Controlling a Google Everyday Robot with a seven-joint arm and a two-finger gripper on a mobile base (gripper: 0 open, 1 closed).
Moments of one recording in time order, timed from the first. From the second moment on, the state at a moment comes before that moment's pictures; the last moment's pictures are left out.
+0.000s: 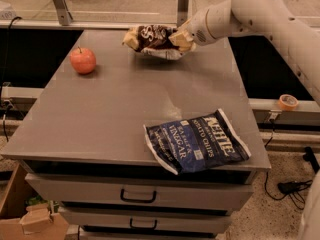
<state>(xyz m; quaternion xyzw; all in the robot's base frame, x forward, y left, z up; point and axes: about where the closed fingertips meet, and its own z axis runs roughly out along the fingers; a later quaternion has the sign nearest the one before) 0.763 -0.058 0.923 -0.48 0.72 0.11 0.49</state>
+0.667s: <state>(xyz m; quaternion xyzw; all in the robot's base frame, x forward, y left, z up) 0.676 -0.081 0.910 -0.60 0.67 0.11 0.43</state>
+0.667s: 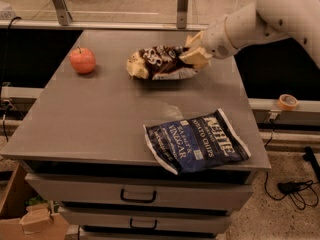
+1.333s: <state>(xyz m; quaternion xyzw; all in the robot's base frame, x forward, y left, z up) 0.618 -0.129 0.892 -0.67 0.65 0.12 0.34</state>
